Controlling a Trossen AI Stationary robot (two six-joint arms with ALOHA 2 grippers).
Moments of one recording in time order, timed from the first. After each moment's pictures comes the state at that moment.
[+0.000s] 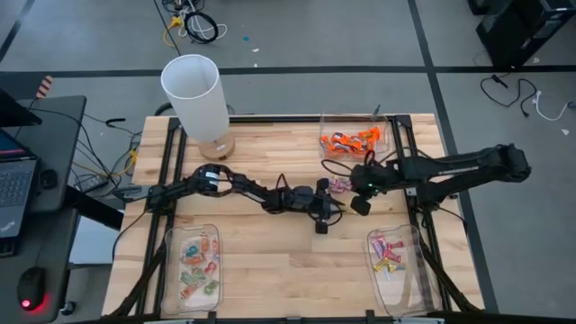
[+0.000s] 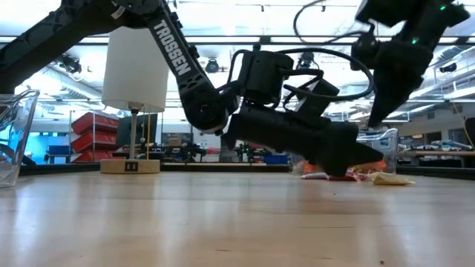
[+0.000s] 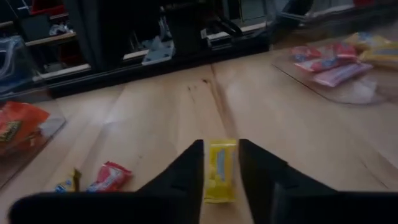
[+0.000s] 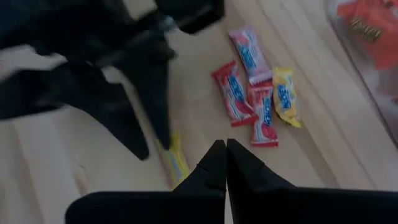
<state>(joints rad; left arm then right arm) -0.02 2.43 1.42 0.84 -0.02 0.21 -0.01 1.07 0.68 -0.70 0.14 0.46</state>
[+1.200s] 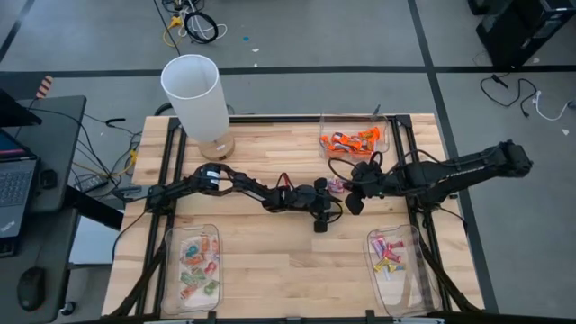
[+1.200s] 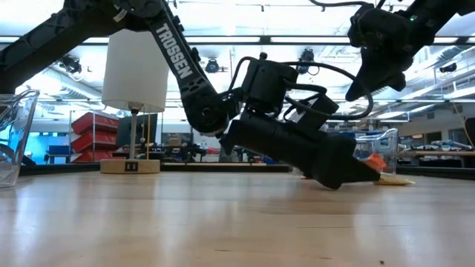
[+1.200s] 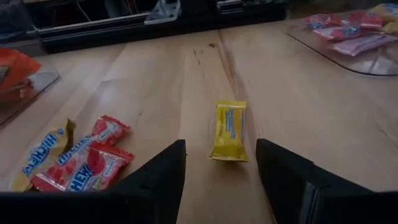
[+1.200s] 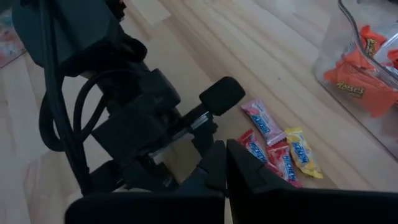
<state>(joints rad) -0.01 2.44 1.43 0.75 -0.02 0.12 0.13 1.02 0.68 -0.52 0.36 0.68</state>
